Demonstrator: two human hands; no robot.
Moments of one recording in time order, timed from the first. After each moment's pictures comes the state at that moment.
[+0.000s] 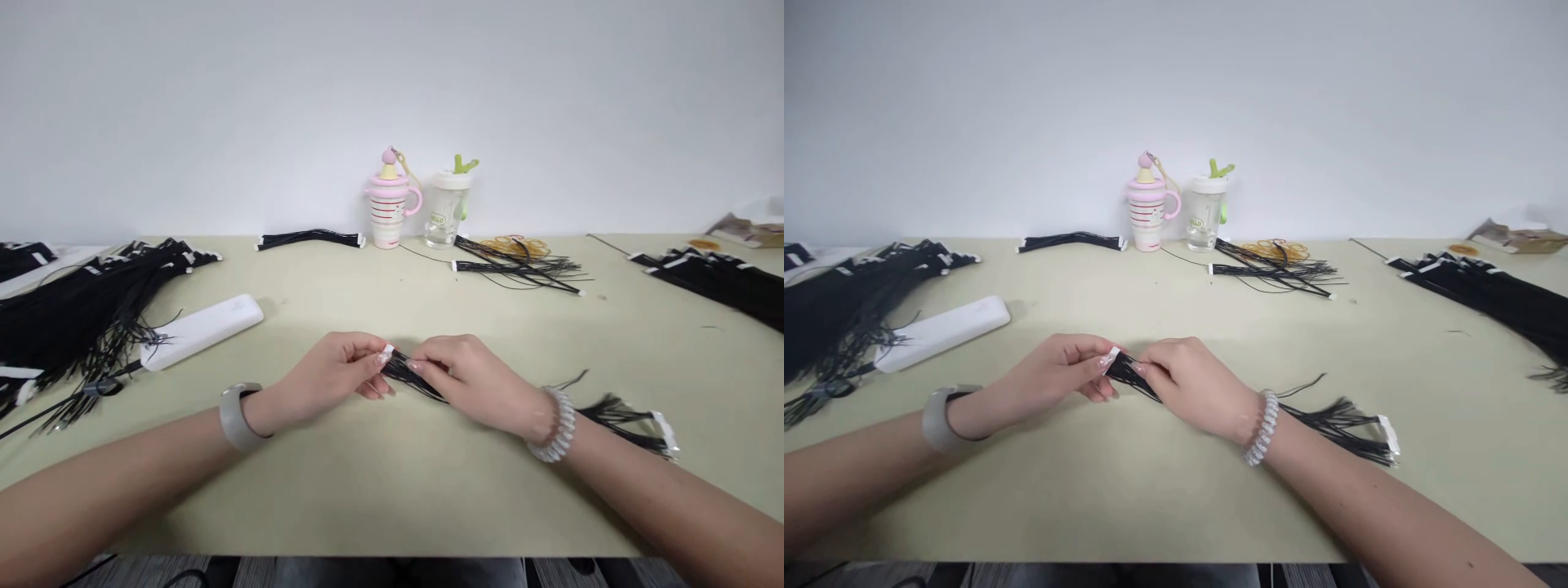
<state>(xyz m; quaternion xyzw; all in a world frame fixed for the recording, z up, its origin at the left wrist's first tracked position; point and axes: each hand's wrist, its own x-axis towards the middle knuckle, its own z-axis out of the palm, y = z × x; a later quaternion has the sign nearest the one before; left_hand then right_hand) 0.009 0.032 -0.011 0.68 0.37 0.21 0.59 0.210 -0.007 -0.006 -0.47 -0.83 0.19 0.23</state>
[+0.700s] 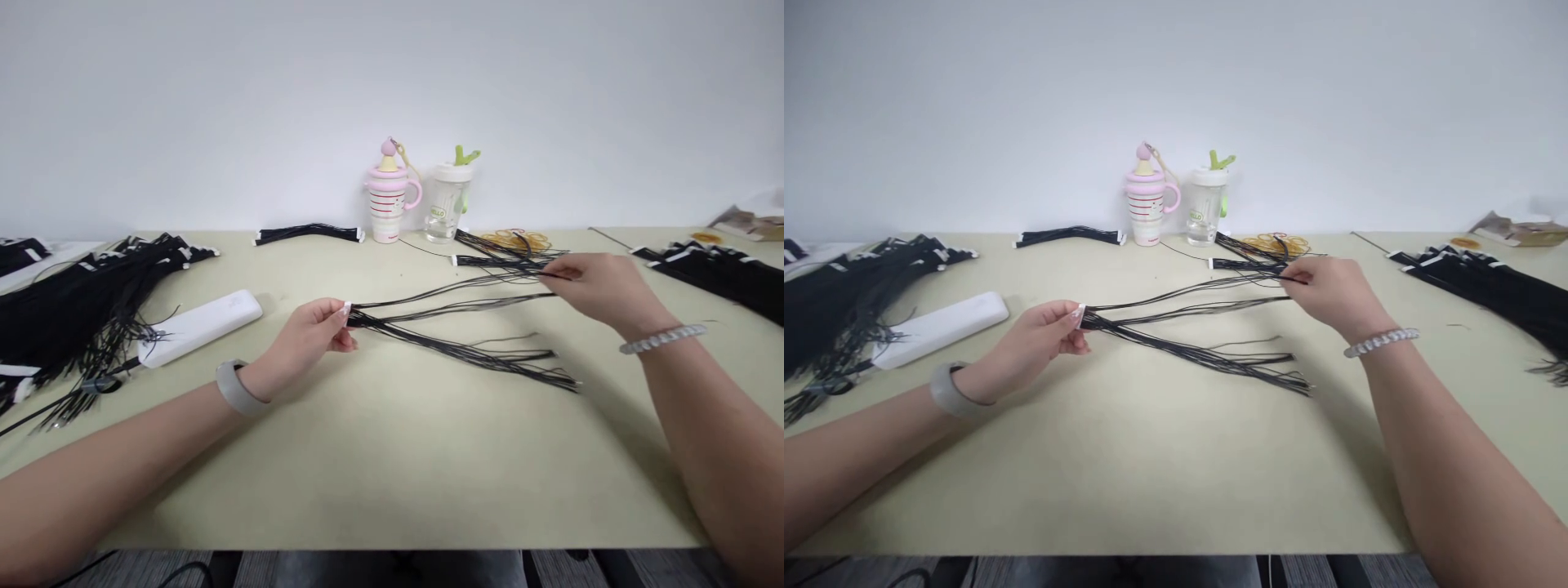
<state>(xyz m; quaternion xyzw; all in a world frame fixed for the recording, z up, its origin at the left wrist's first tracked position) -0.005 0.059 -0.013 0.63 0.44 0.34 0.55 0.342 0.029 0.033 -0.75 -0.59 0.04 0.29</state>
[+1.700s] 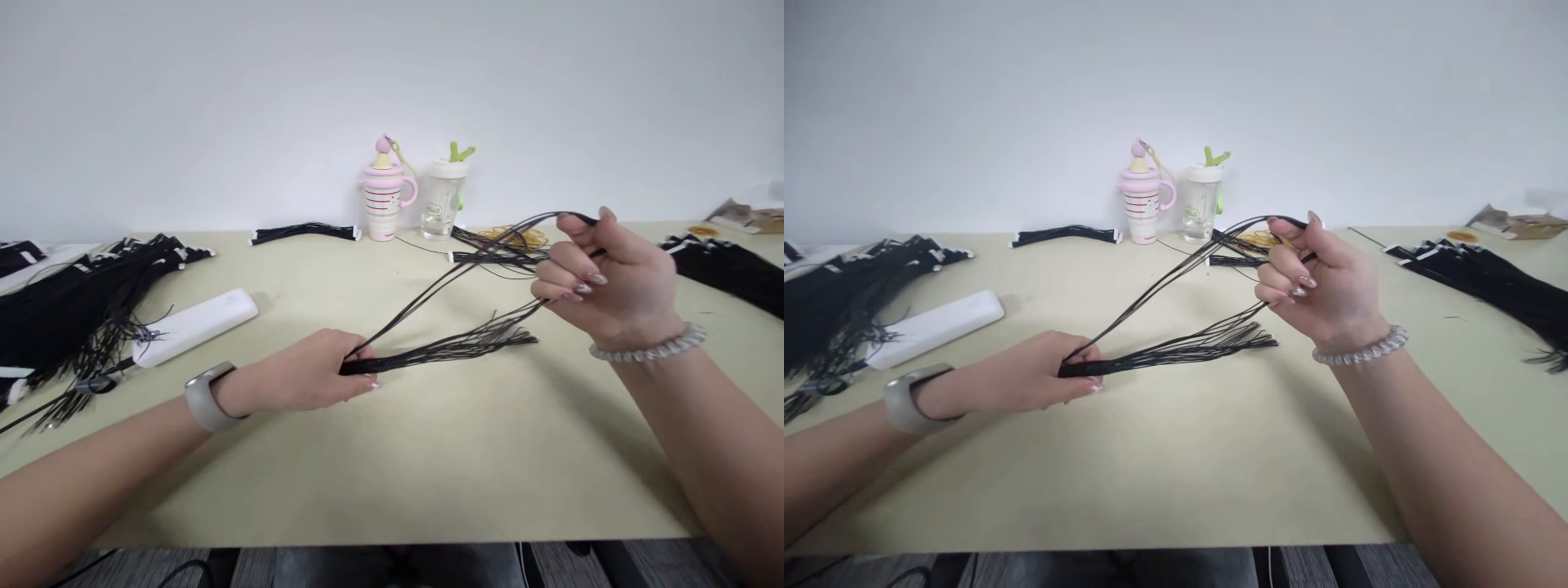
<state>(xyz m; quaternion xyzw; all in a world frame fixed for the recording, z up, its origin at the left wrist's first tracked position) 0.001 0.033 0.012 0.86 0.39 0.05 0.33 0.305 0.011 0.043 -0.41 -0.41 0.51 0.63</state>
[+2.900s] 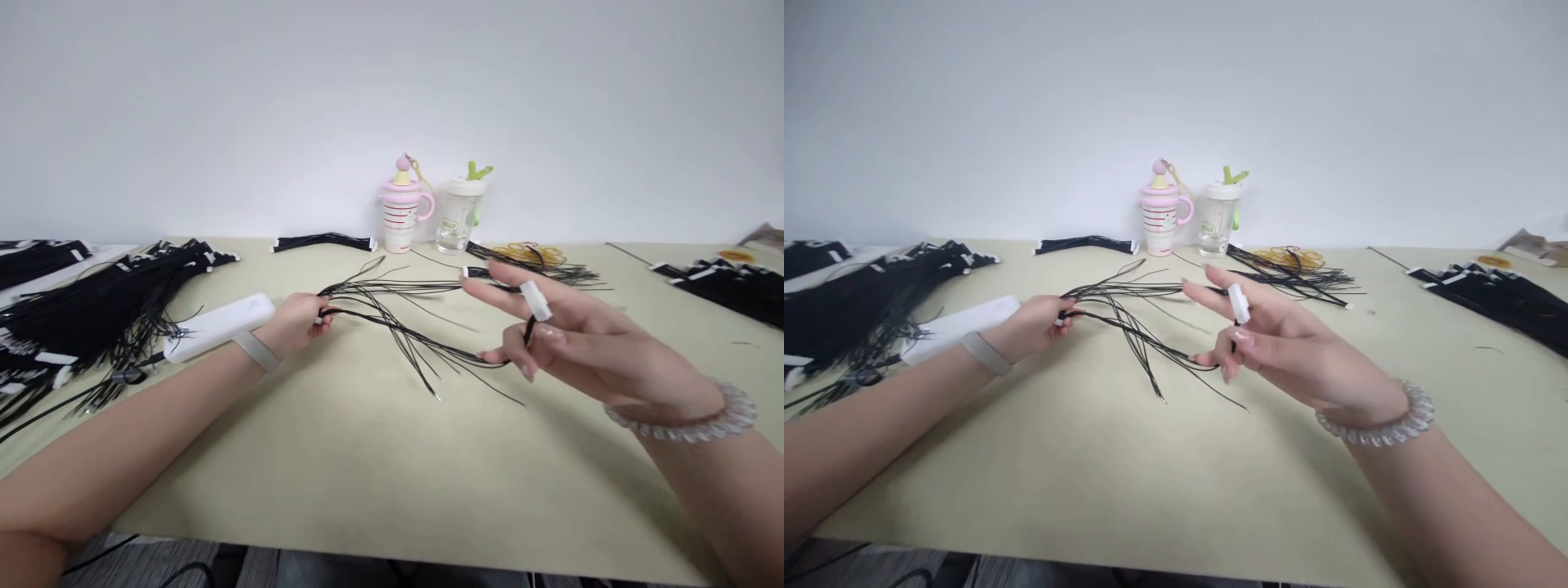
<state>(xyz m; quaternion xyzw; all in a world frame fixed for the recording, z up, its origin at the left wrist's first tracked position) -0.016 0.114 -0.018 0.42 0.59 0.41 0.55 0.271 -0.015 0.035 -0.31 -0.63 0.57 0.41</state>
